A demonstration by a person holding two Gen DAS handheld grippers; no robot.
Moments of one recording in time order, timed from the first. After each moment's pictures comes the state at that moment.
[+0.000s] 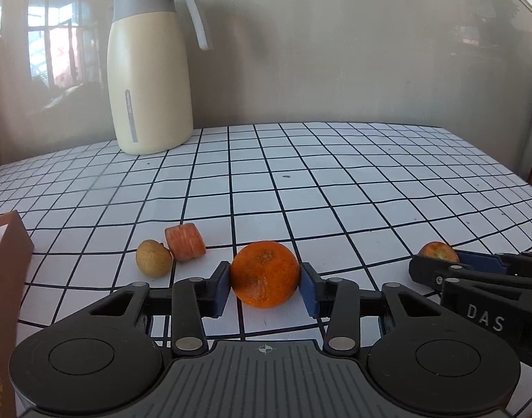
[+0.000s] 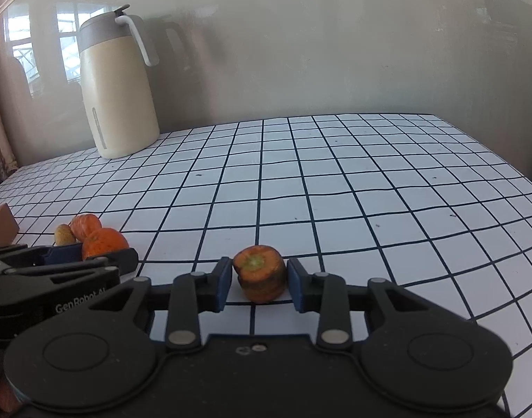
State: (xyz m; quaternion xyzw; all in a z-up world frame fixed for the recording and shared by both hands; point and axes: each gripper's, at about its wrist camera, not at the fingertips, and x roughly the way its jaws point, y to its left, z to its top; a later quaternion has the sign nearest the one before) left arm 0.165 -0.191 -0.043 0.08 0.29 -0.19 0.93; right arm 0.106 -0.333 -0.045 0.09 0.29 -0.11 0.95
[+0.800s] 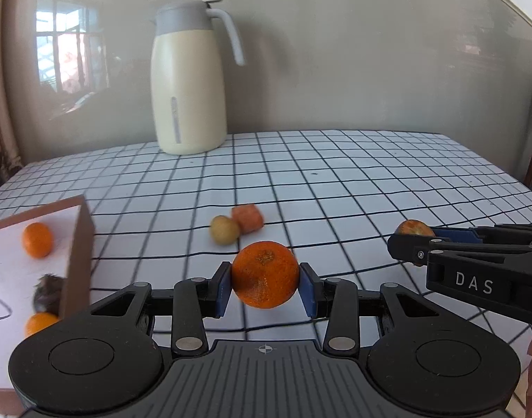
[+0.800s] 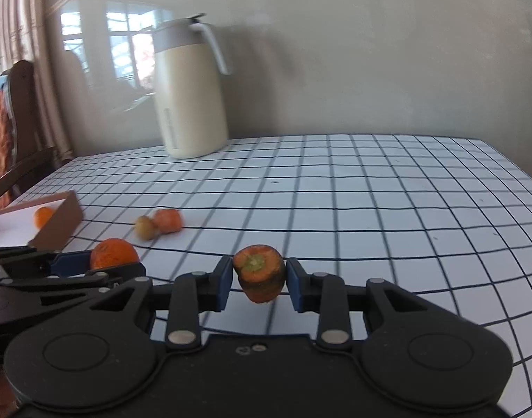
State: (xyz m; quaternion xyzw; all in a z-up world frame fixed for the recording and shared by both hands) left arm 0.122 -0.122 -0.022 0.07 0.28 -0.18 0.94; right arm 0.086 -0.285 -0.023 0.07 0.27 -0.01 0.96
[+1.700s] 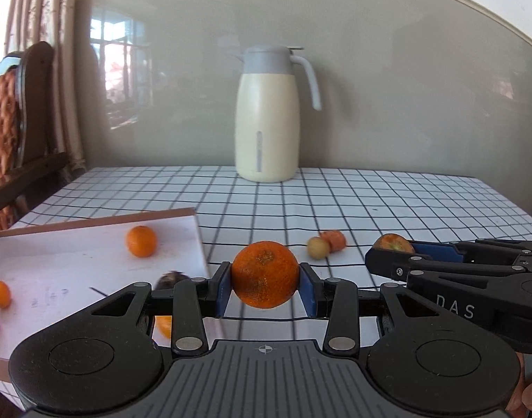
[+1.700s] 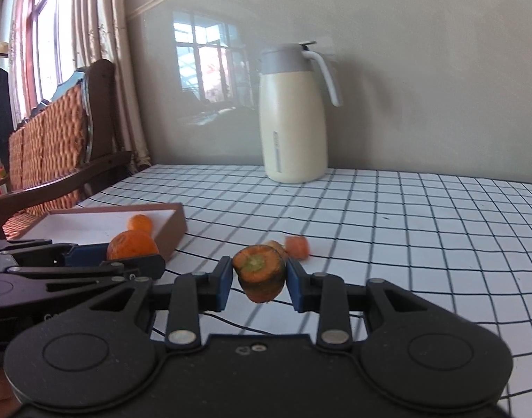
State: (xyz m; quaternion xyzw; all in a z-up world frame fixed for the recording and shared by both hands) left arm 0.095 -0.033 0.011 0.04 0.23 -0.11 0.97; right arm 0.084 -0.204 0.006 0.05 0.22 0.09 0.97
